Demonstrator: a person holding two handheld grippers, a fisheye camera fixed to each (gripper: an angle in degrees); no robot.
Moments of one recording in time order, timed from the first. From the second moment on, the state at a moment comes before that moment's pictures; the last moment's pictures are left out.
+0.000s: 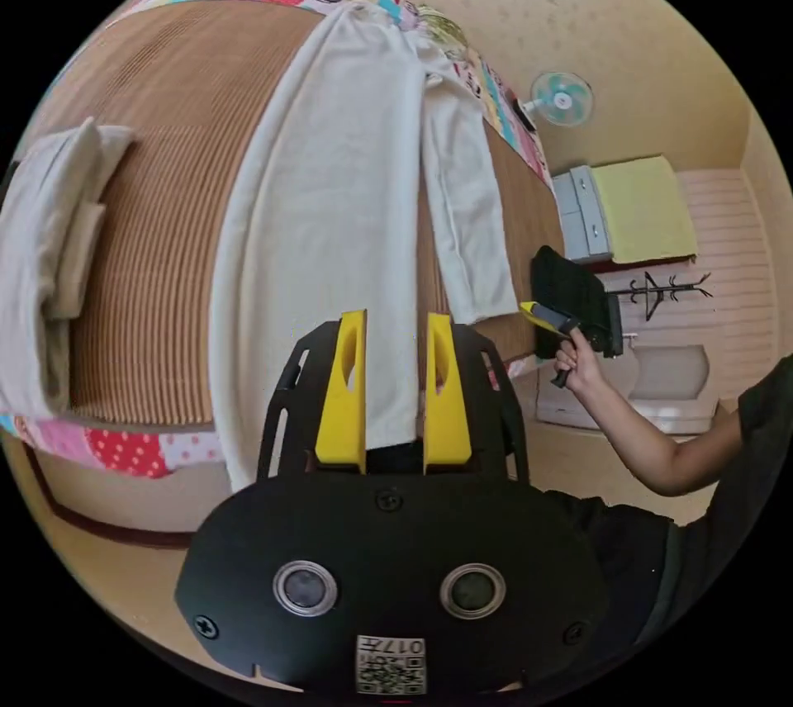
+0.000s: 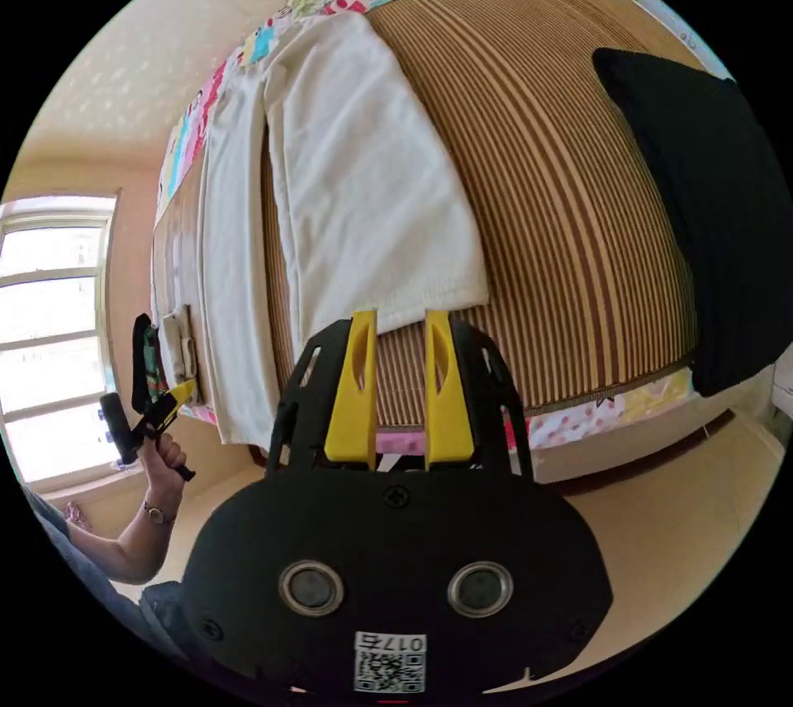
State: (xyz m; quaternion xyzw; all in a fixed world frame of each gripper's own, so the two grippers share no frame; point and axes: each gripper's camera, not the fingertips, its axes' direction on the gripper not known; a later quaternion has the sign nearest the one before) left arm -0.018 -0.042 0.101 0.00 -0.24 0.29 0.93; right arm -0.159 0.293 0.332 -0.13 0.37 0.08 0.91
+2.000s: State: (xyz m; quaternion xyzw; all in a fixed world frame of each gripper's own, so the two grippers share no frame) left arm 0.084 0.034 0.022 -0.18 0.11 0.02 0.98; right arm -0.183 -0.016 0.468 0.07 0.18 -0.09 0.98
